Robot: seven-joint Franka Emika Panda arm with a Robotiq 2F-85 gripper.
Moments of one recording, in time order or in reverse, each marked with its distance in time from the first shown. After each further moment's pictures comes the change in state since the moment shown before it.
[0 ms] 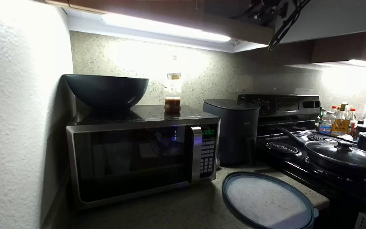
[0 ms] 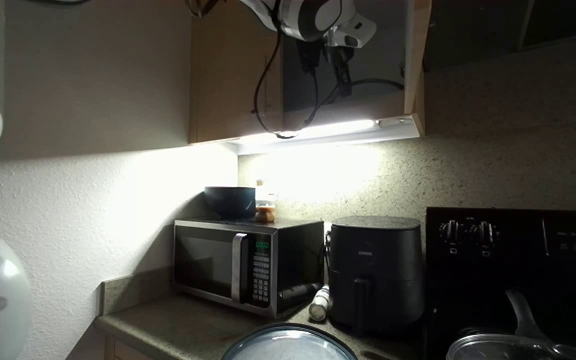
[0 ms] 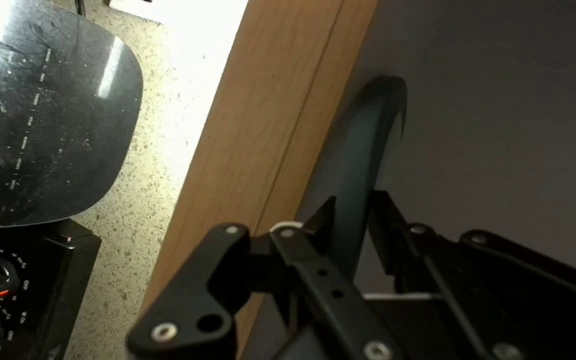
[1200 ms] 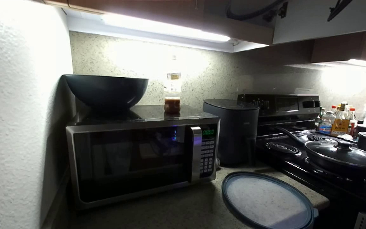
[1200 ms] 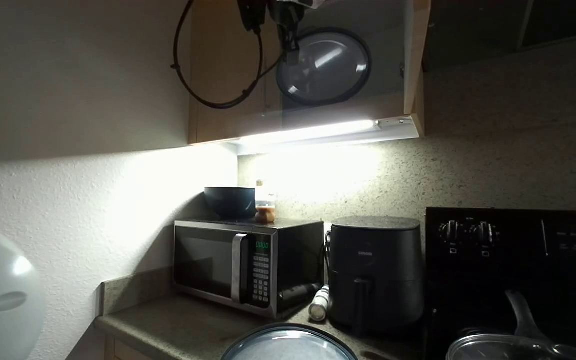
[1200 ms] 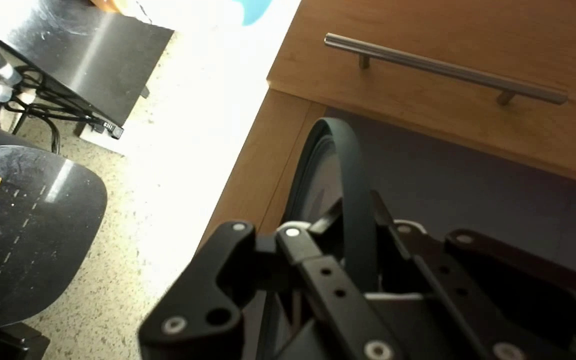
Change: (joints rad) arm 0.065 -0.490 0.010 -0.416 0.231 -0.102 -0.262
